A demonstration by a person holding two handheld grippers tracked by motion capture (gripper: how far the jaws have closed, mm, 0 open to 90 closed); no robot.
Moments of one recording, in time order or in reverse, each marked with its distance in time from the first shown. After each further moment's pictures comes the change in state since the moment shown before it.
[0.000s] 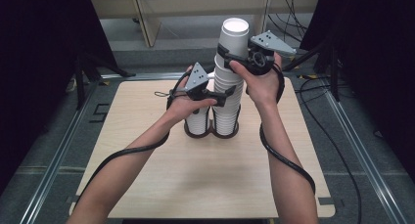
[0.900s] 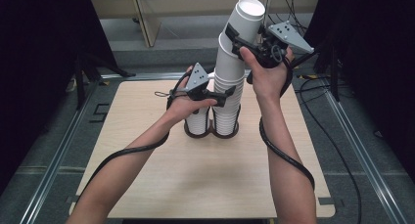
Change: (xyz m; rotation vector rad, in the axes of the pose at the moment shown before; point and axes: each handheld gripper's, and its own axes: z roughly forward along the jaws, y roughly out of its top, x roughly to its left) left arm 0.001 -0.001 0.000 0.011 0.003 0.008; right arm -0.004 0.028 -0.015 -0.208 -0.017 0.077
